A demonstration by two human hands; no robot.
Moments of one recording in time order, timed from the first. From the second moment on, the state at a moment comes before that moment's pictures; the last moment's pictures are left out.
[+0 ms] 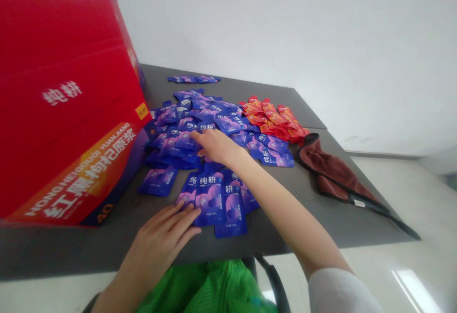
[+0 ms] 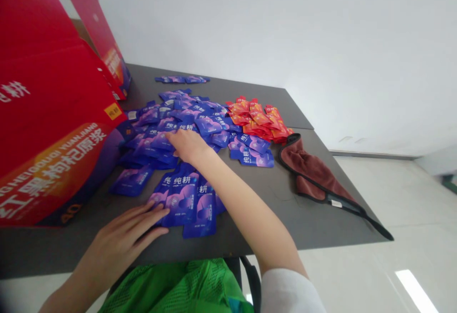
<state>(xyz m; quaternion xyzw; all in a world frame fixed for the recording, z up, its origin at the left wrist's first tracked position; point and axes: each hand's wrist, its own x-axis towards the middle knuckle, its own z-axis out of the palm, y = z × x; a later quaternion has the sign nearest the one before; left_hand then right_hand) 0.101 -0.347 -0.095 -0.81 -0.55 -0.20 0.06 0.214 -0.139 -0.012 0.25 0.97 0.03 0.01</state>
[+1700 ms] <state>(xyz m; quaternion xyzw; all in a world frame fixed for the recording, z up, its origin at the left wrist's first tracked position) 0.098 -0.343 -0.092 -0.83 -0.52 -0.19 0.08 0.331 -0.272 -0.076 0.24 0.96 0.01 -0.13</state>
